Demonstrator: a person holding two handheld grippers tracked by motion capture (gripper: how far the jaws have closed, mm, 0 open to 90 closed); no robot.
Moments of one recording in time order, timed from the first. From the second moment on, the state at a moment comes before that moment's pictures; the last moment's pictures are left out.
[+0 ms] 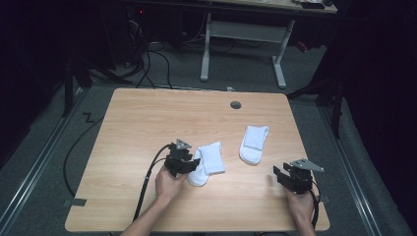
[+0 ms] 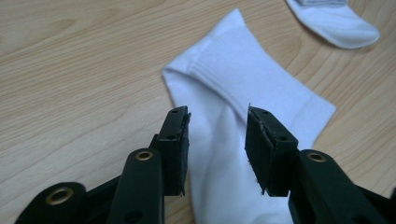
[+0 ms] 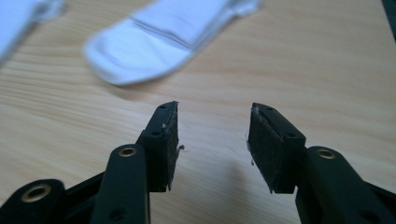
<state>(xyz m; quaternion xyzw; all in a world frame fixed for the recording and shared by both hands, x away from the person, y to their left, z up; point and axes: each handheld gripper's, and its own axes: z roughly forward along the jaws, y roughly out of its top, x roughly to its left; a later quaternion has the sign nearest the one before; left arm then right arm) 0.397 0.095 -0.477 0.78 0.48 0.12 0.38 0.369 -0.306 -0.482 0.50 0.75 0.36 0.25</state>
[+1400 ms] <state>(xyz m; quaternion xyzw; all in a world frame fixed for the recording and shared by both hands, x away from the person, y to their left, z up) 0.362 0.078 -0.500 0.82 0.41 0.16 0.36 0.401 -0.149 -0.470 0.34 0.84 0.40 0.11</state>
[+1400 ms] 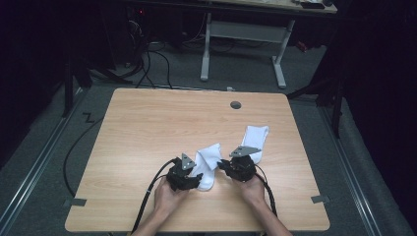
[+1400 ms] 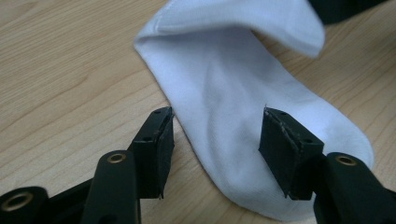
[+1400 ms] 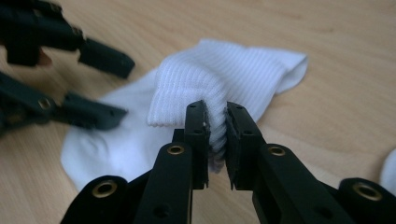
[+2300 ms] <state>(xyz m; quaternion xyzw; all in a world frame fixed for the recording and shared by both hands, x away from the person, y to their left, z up) 0.346 0.067 -0.503 0.83 0.38 0.15 0.39 0.474 -0.089 -0.474 0.39 0.84 0.34 0.16</state>
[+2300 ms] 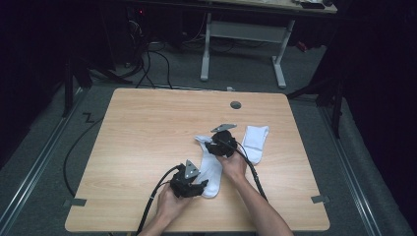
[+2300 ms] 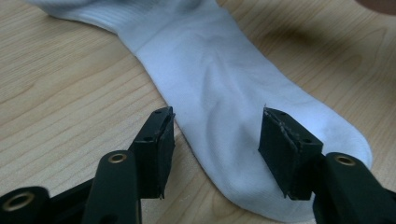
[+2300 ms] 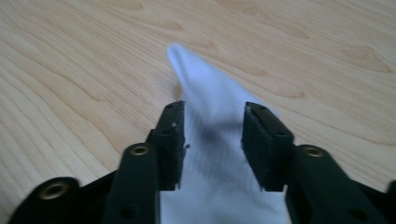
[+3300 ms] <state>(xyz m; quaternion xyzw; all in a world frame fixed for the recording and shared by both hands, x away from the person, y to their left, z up) 0.406 0.067 -0.480 0.82 0.42 0.15 0.35 0.404 -0.136 -0.497 0.34 0.86 0.35 0.14</state>
